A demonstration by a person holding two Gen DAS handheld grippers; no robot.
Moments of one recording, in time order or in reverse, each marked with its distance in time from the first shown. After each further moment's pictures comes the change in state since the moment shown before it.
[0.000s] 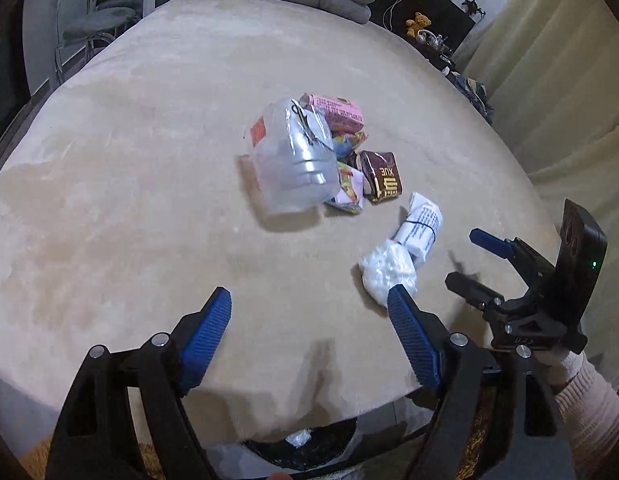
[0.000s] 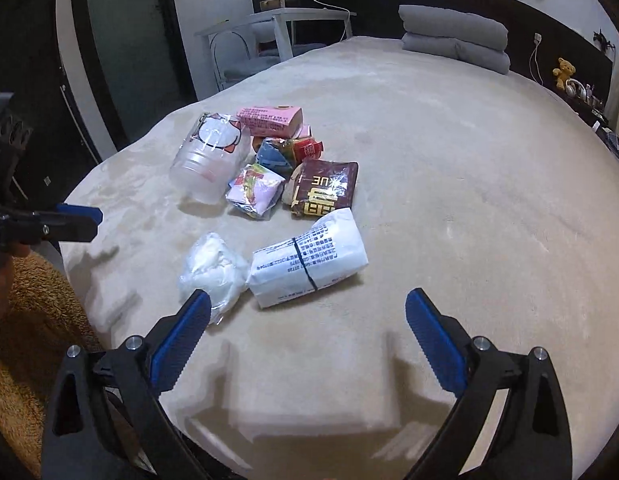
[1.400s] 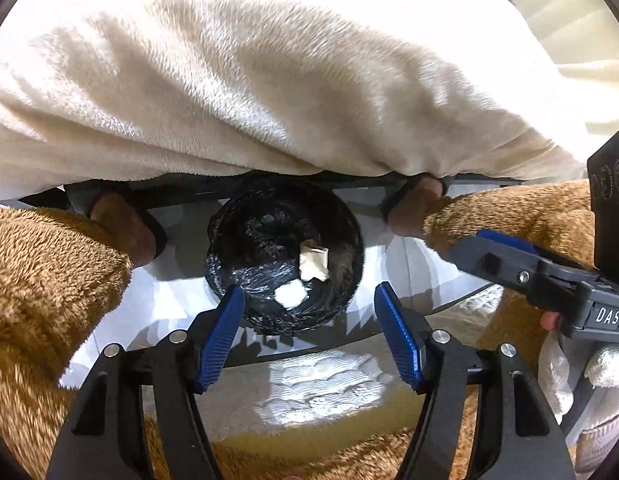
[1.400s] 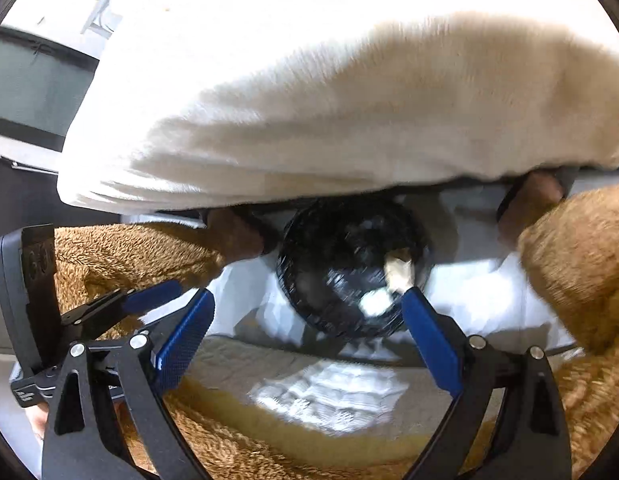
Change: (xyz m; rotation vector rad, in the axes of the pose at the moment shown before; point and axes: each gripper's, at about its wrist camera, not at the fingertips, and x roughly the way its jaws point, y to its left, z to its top) left arm 0.062 -0.029 -0.214 0.000 0.397 0.029; right arm -0.015 0.069 -0.177 0.574 0.394 0.099
